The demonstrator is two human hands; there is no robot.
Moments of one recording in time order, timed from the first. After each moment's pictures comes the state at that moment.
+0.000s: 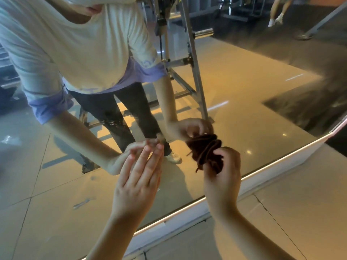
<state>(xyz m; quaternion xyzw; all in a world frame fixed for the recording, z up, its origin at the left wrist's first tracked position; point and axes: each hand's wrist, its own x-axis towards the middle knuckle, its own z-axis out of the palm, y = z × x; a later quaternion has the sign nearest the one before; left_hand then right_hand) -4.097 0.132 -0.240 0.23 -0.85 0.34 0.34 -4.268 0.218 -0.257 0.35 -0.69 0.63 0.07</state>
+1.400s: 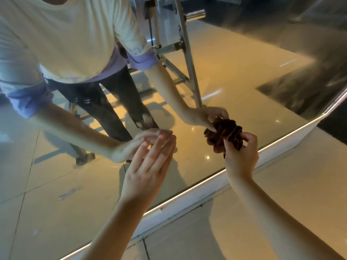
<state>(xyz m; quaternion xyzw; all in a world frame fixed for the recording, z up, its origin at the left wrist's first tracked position) -4.123 0.135 -0.262 0.18 -0.86 0.36 0.30 -4.333 0.221 -0.289 0.10 -0.71 0.69 -0.08</state>
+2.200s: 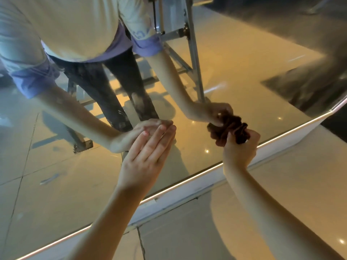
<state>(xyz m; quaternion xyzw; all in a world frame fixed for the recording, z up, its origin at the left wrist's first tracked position) -4.135 0.134 -0.281 0.17 -0.85 0.35 0.34 -4.339 0.213 -0.308 0.04 -0.72 0.69 -0.08</state>
